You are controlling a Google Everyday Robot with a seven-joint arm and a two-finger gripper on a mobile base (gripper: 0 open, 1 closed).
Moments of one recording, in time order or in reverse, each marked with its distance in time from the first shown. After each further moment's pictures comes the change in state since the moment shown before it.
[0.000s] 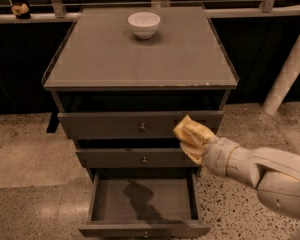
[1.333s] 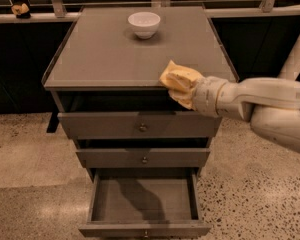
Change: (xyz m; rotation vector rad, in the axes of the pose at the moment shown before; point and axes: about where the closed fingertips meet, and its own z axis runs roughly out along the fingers) arm -0.030 -0.151 0.035 0.027 -0.050 -0.269
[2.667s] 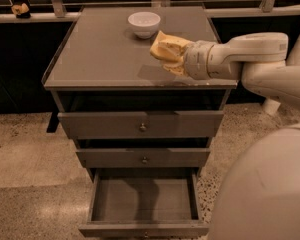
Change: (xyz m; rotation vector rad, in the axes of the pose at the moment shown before) arm 0.020 -0.079 0.048 -0.008 -0.077 -0.082
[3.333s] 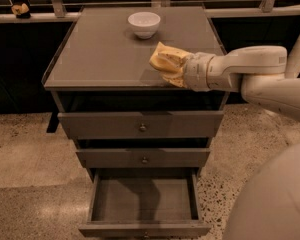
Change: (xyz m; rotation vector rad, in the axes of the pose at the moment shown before) arm -0.015 0.027 -0.001 -0.016 -0.017 0.040
